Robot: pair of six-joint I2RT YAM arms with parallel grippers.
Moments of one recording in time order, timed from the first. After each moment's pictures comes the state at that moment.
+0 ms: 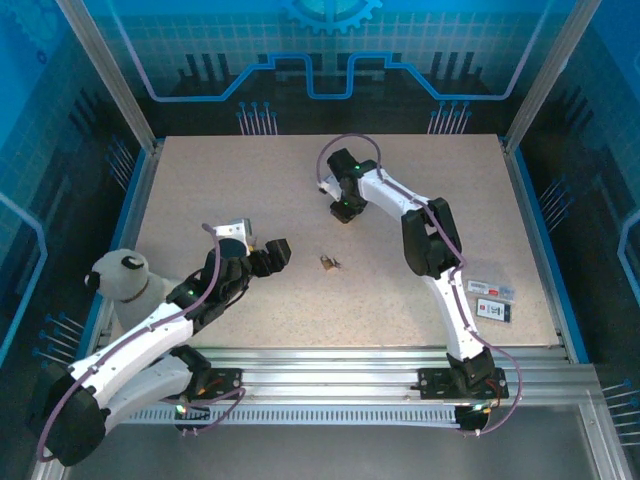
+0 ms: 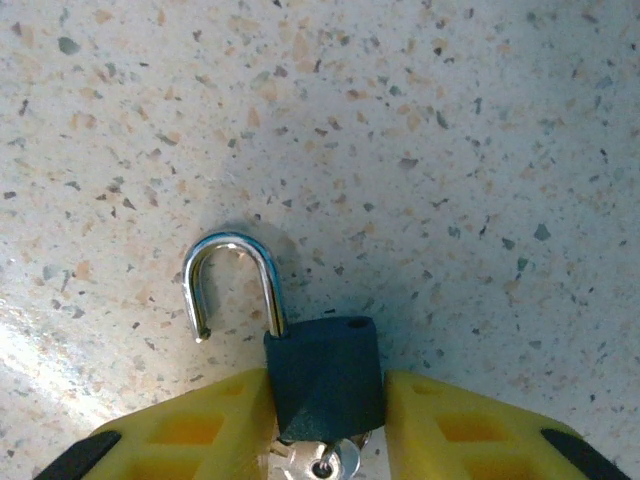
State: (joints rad) left arm -0.55 0.90 0.51 -0.10 -0.18 -0.69; right arm 0.48 2.41 2.04 -0.90 0.07 -0.33
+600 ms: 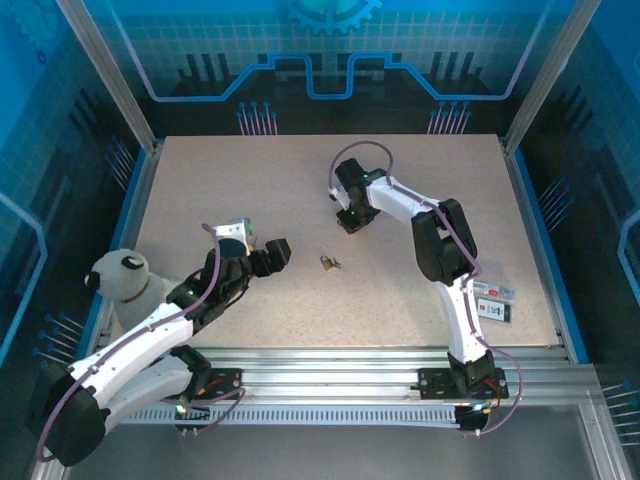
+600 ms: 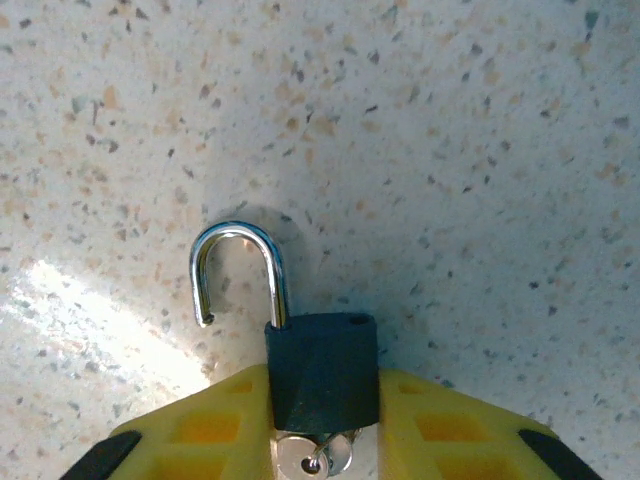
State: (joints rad) left arm -0.55 0.90 0.51 -0.09 -0.17 -0.69; right arm 0.48 2.25 1.78 -0.85 0.03 -0.15
